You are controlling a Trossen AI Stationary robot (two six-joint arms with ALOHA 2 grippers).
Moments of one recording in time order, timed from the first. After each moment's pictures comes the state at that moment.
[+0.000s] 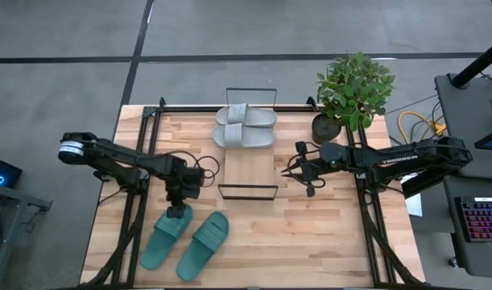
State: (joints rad) left arm -0.05 1.31 0.64 -0.79 0.60 -0.23; right arm -0.03 1.06 0.50 0.17 -0.10 -0.42
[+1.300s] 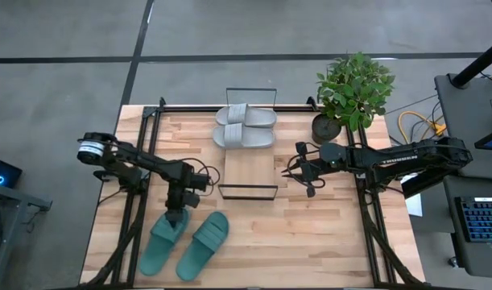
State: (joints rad) left arm -0.06 1.52 0.63 -0.79 0.87 -0.12; right arm -0.04 1.06 0.49 0.17 -0.10 -0.42
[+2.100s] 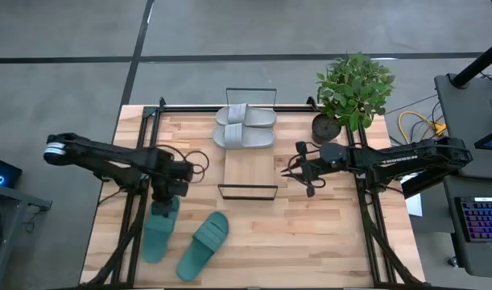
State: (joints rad) left arm -0.06 1.10 0.75 -1.10 0.69 -0.29; right arm -0.04 1.06 0.49 0.19 -0.10 -0.42
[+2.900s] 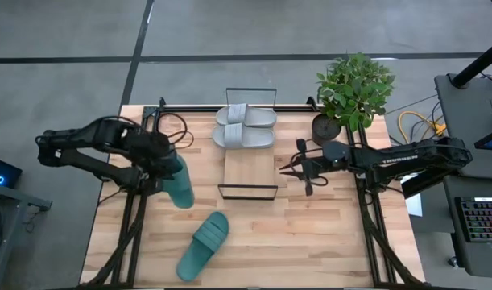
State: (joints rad) left arm -0.06 1.00 1.31 -1.39 0.12 -0.25; right arm -0.04 1.06 0.51 0.27 -0.10 -0.40
